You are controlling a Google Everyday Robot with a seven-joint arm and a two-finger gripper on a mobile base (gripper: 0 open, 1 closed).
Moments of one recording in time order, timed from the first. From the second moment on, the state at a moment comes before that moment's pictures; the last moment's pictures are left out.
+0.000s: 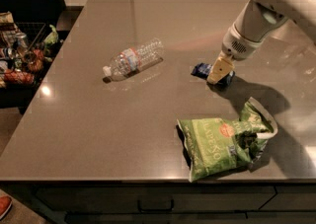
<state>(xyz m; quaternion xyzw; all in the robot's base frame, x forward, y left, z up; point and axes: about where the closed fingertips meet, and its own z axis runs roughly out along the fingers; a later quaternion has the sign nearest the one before) 0.614 -0.194 0.844 -0.48 0.86 0.07 0.16</state>
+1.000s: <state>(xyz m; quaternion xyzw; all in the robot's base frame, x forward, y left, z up) 0.608 -0.169 0.900 -0.51 0.83 0.08 0.20</state>
